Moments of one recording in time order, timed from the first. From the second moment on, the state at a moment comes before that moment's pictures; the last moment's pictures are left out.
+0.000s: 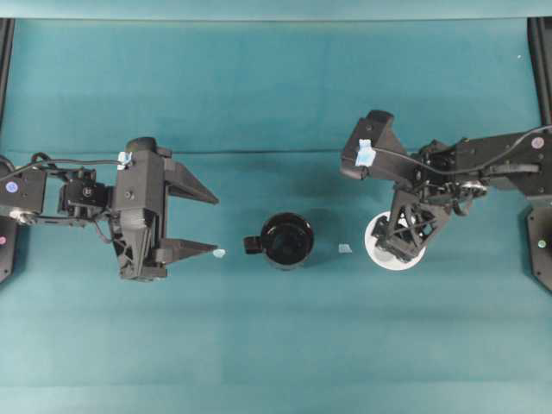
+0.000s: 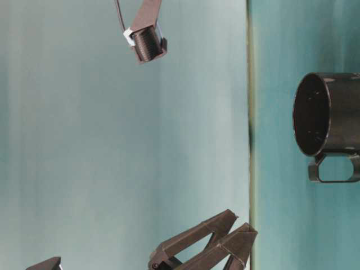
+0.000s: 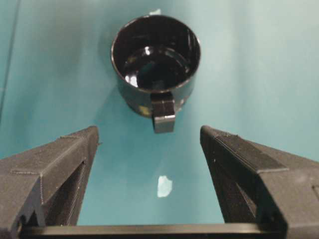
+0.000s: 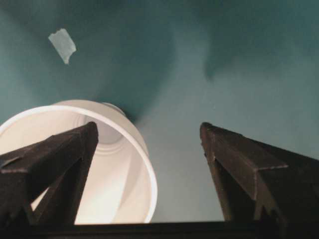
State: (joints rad) left arm 0.00 -0.27 0.90 0.02 -0.08 0.01; right arm -0.11 -0.12 0.75 0.02 0.71 0.37
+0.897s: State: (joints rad) left arm 0.00 -0.27 0.90 0.02 -0.08 0.01; right arm -0.11 -0.18 0.70 0.05 0.86 0.37
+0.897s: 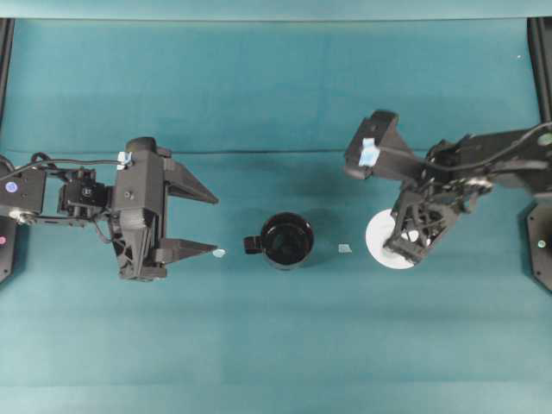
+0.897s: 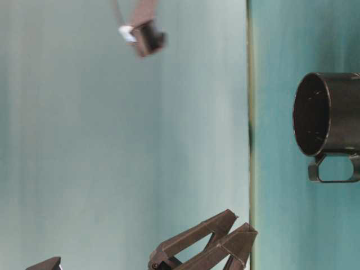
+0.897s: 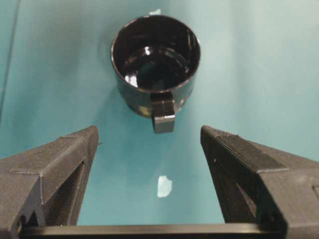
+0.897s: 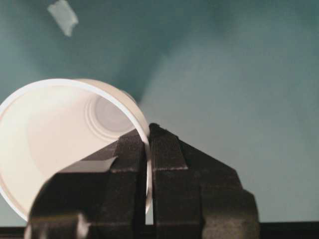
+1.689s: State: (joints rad) left arm 0.00 -0.27 0.90 0.02 -0.08 0.01; right arm -0.13 -0.01 0.21 0.05 1.00 0.37
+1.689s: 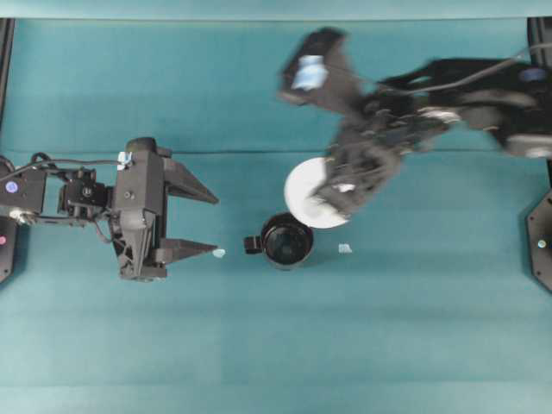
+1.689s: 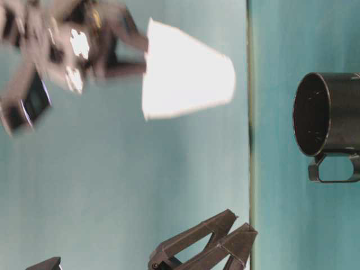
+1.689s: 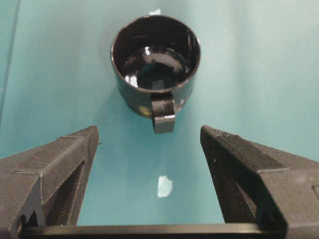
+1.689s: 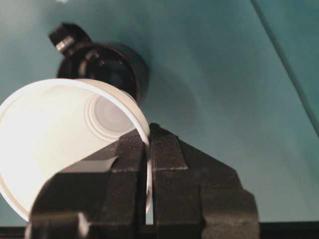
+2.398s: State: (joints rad) left arm 0.00 -0.27 0.90 0.02 -0.08 0.01; right arm -0.06 0.14 0.25 0.03 0.84 0.37
